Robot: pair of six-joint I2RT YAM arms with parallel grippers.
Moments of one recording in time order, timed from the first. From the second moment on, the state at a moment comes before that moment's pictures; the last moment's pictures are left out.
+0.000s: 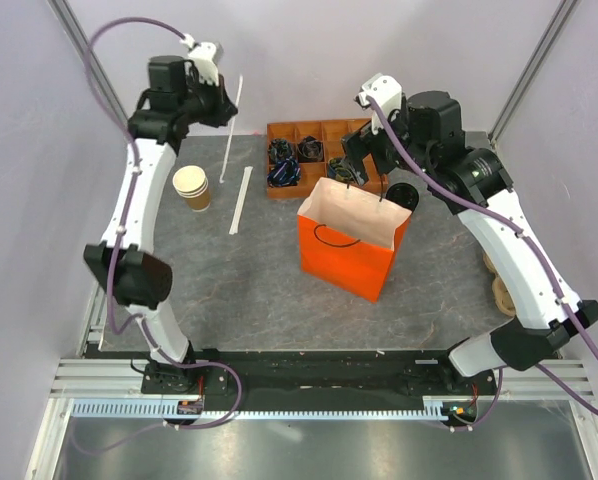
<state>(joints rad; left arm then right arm) -0.14 1.86 2.09 -0.67 0.31 0.03 0.53 1.47 1.88 -0.79 -0.07 -0.20</state>
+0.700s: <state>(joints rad) -0.54 1.75 1.68 0.38 0.99 -0.38 0.53 1.23 1.85 -0.56 -0.04 0.01</state>
